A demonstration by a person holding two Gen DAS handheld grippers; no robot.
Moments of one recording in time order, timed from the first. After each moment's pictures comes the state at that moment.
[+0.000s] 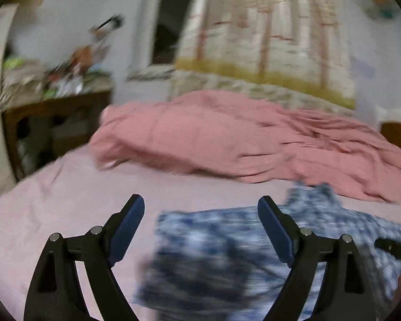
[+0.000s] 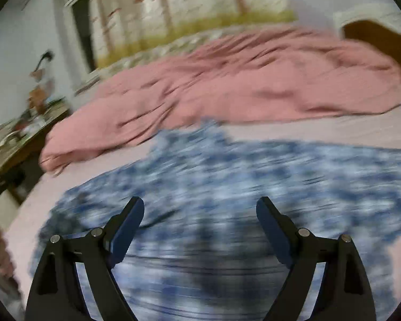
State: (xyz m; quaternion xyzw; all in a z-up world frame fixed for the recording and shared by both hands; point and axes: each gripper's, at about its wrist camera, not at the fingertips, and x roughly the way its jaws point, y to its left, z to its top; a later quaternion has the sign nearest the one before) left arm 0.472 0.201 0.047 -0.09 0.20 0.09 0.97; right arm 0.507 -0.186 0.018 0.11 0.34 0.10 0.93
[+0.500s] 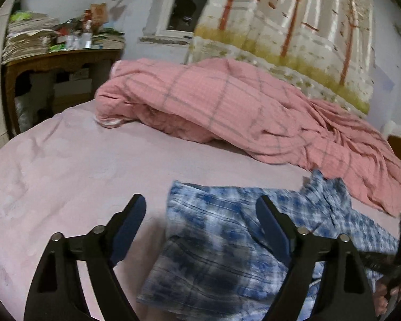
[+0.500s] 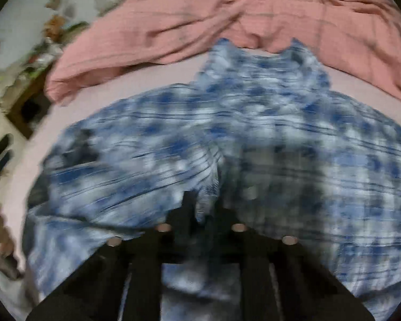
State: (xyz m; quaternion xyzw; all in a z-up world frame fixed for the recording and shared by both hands) left arm 0.496 0.232 0.014 -0.14 0.26 0.07 0.95; right arm 0.583 -0.117 -0.038 0.04 0.45 0.18 0.87
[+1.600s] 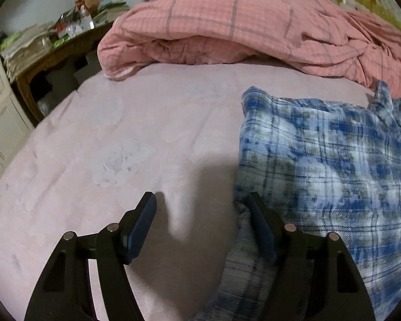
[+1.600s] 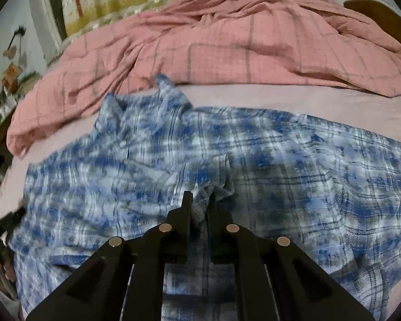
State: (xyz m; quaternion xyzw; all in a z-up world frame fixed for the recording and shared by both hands) left arm 0.552 0.198 -0.071 -0.02 0.42 0.18 0.89; right arm 0.571 -0.253 -0.040 0.10 0.39 0.02 0.91
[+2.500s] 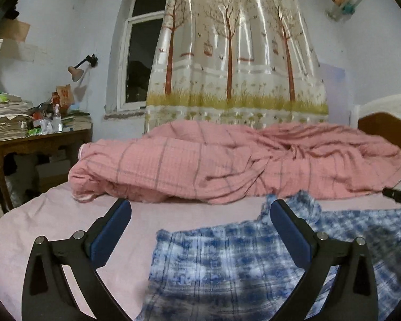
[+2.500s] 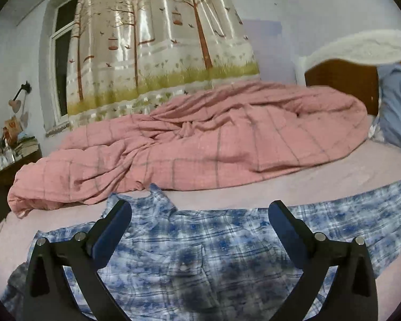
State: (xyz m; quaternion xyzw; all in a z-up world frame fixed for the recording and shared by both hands) left arm 0.458 0.132 0.047 -0.01 0.10 0.03 0.99; right arm 0.508 -0.277 0.032 0.09 0.19 -0.06 0.98
